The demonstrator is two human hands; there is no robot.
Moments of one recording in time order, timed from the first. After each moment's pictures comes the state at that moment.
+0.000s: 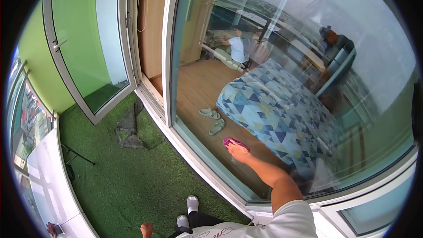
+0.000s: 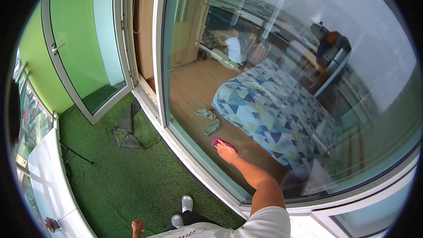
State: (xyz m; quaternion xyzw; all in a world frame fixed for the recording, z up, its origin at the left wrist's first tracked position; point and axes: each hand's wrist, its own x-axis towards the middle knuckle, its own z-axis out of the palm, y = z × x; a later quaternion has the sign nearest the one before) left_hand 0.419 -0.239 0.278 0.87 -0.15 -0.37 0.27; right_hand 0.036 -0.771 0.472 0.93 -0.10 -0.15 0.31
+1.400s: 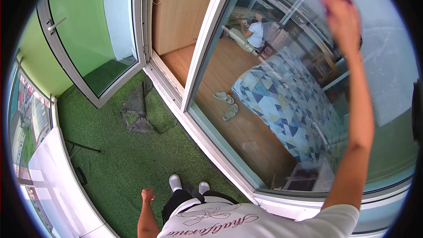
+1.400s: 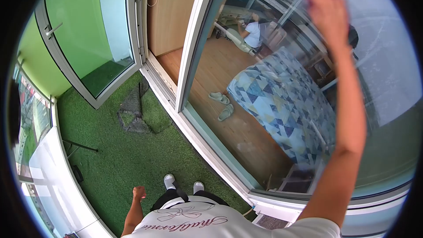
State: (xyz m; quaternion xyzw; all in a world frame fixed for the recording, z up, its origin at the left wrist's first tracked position) left_hand 0.626 -0.400 0.258 0.84 -0.06 -0.47 0.26; right_hand 0.270 -0.913 1.014 0.77 -0.15 0.24 0.57
